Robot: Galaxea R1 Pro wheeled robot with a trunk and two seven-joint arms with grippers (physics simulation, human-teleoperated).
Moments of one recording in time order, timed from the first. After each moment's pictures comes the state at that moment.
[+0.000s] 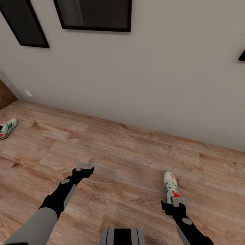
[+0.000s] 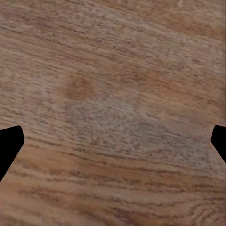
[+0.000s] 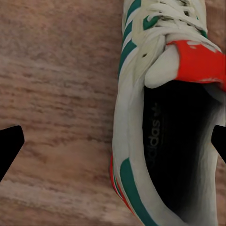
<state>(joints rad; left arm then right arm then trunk) -0.68 0.04 0.03 -0.61 0.03 0.04 -0.15 -0.44 -0.08 0.05 -0.50 -0.08 -0.09 -0.07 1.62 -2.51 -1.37</state>
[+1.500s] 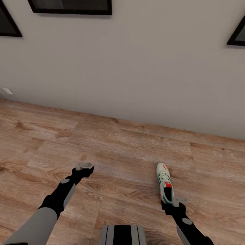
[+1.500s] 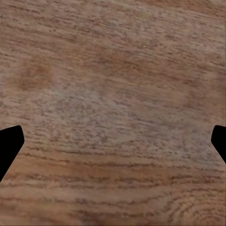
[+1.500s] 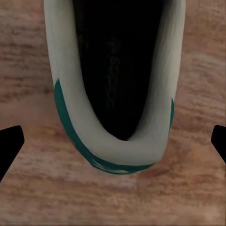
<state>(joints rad) -0.68 0.04 0.03 -0.62 0.03 0.04 -0.15 -0.44 -0.08 0.05 -0.51 -0.08 -0.09 -0.07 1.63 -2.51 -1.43</state>
